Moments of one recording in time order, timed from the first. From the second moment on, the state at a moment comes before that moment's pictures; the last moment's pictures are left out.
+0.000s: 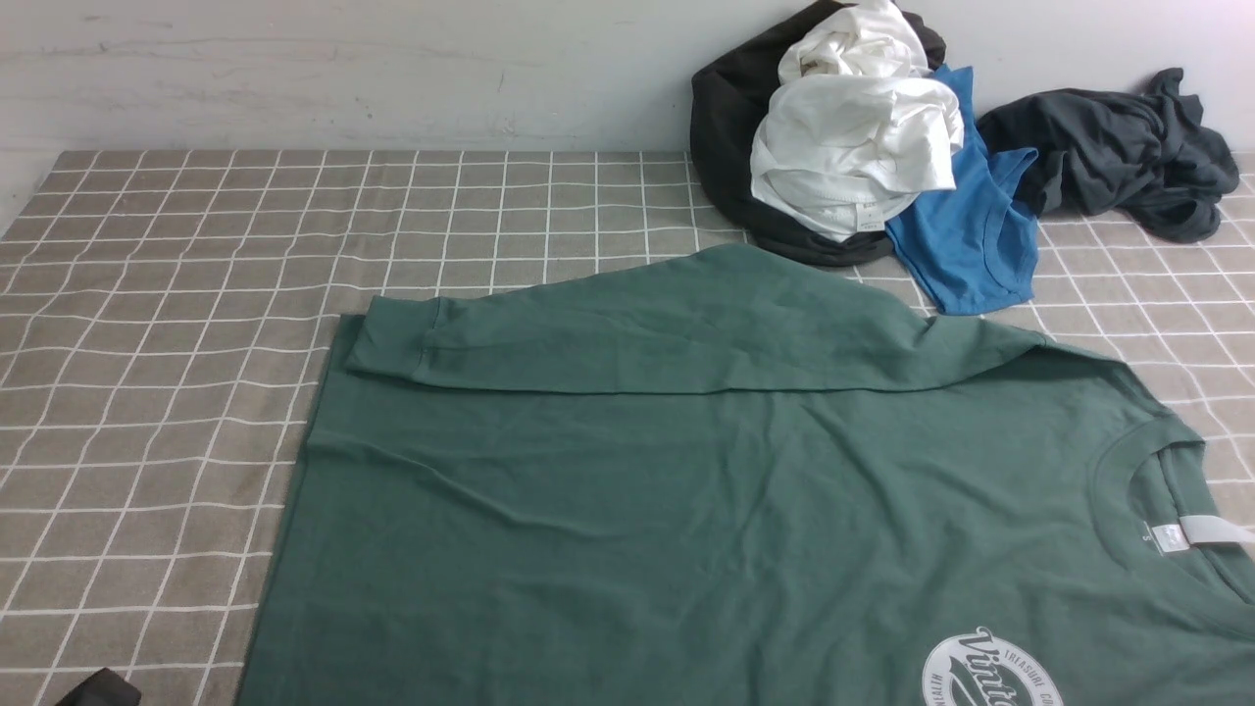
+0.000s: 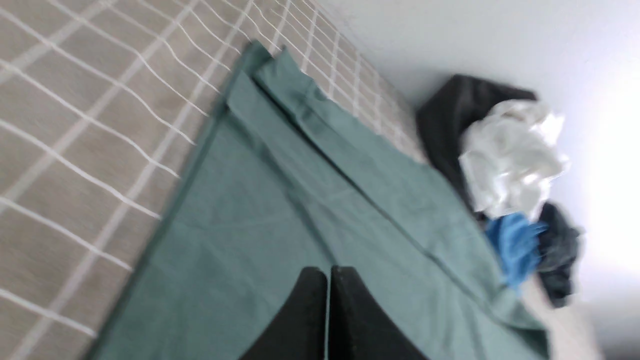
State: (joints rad) right arm -0.02 -0.01 0.03 0.29 0.35 0.10; left arm 0.04 -0.02 0.03 -0.72 0.36 -0.26
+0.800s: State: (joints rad) right arm -0.02 0.00 0.00 0.90 0.24 -0.19; left arm 0.04 0.11 -0.28 -0.83 0.48 0.28
